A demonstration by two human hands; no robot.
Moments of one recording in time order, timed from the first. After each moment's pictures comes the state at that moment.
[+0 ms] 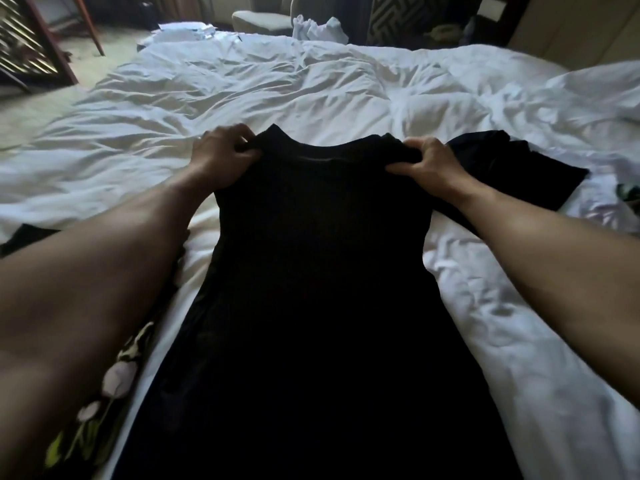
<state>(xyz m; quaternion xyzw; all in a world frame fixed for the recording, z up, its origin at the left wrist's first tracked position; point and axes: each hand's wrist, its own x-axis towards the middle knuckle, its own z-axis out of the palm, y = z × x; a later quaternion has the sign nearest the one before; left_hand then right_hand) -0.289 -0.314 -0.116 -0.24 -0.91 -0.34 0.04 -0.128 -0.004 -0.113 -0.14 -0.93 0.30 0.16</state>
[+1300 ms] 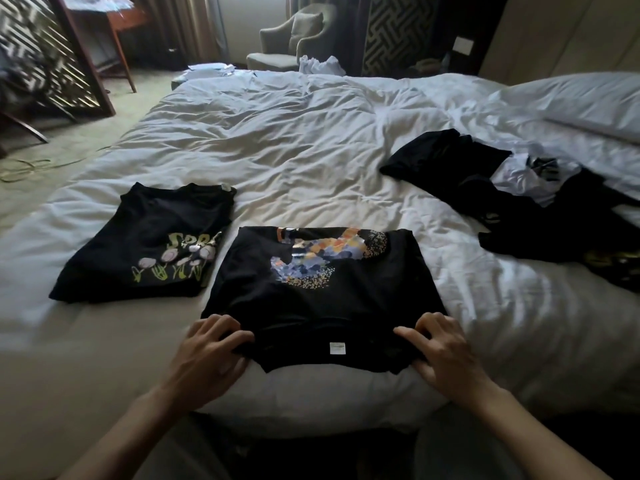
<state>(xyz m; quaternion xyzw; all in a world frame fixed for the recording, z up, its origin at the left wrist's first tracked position) 0.095 -0.567 -0.255 -0.49 -0.84 -0.18 0.14 0.285 -0.191 -0.250 0.03 -0.98 0.02 0.21</state>
